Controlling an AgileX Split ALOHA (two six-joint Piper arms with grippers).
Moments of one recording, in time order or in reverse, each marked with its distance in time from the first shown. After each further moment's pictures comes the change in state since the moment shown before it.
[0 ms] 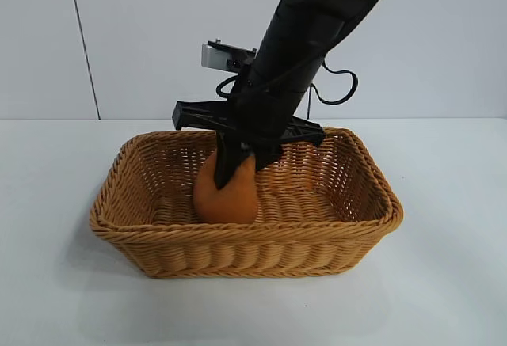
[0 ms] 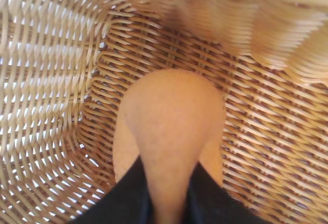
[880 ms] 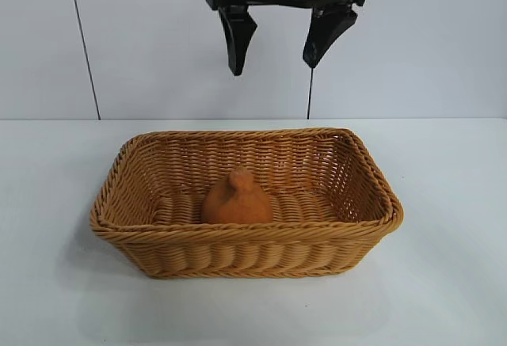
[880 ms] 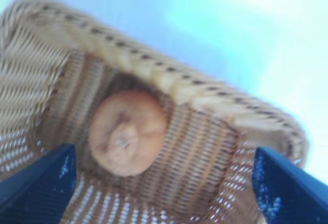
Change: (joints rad) left arm 0.000 0.000 0.000 0.000 0.000 0.000; right arm -0.058 -0.034 -0.461 -0.359 0.443 0.130
